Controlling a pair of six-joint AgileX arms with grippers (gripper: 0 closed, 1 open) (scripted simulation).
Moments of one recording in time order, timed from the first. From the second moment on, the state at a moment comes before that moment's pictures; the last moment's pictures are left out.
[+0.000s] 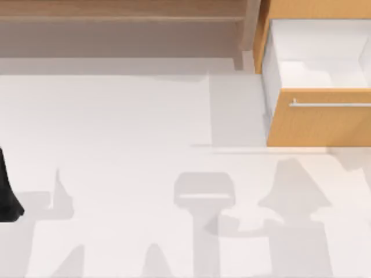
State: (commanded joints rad) left arm 0.00 0.00 0.00 0.00 0.00 0.00; right arm -0.01 1.34 0.26 1.01 -0.02 -0.76
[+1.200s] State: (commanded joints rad) left arm 0.00 0.00 0.00 0.00 0.00 0.00; right arm 0.34 1.98 0.22 1.75 0.38 -1.55
